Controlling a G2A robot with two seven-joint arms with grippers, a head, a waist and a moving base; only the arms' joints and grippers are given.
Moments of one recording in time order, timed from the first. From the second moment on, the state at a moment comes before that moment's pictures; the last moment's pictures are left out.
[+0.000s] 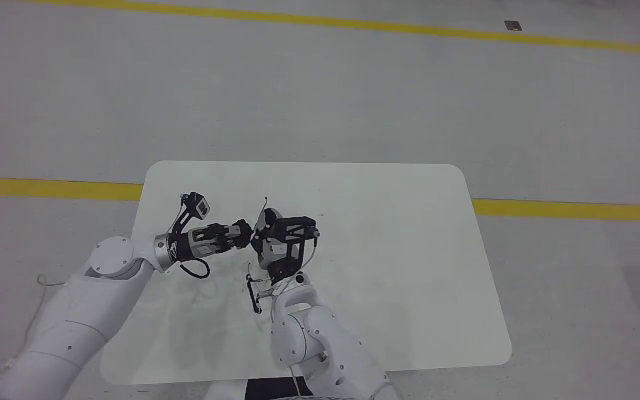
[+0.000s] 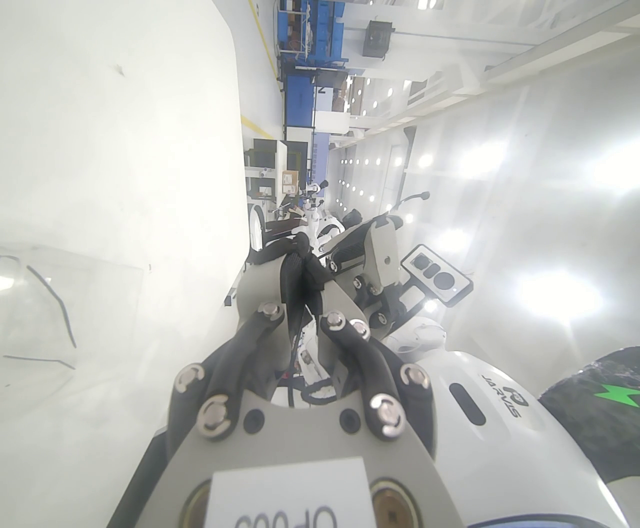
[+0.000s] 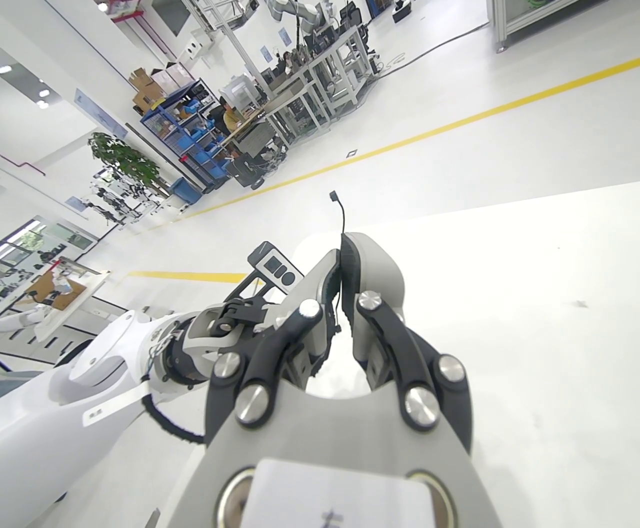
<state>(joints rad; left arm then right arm) 1.28 -1.04 -1.17 -1.22 -0.65 -0.34 -1.13 -1.55 -1.58 0.81 -1.67 -1.15 0.34 -0.11</state>
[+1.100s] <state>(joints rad) 1.28 -1.04 -1.17 -1.22 -0.65 -0.34 -1.13 -1.57 -1.59 0.84 -1.66 -1.21 0.34 -0.08</state>
